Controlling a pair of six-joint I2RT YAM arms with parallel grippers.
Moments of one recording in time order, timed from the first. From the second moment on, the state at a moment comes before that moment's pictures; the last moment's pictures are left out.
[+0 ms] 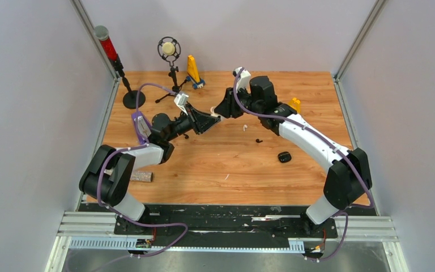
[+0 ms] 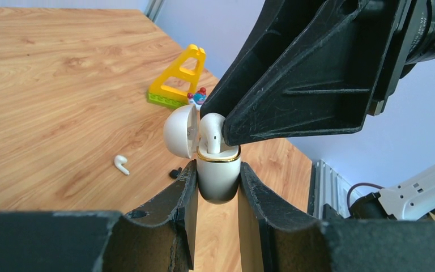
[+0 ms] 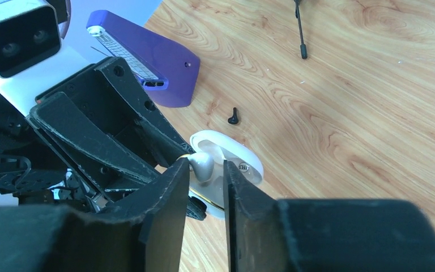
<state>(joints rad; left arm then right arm) -0.40 1.56 0.65 1.10 0.66 -0.69 0.58 1.59 1.34 -0.11 -0.39 0.36</state>
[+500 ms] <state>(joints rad) -0.39 1.50 0.65 1.17 0.78 -0.64 0.58 1.50 1.44 -0.24 -0.41 0.22</state>
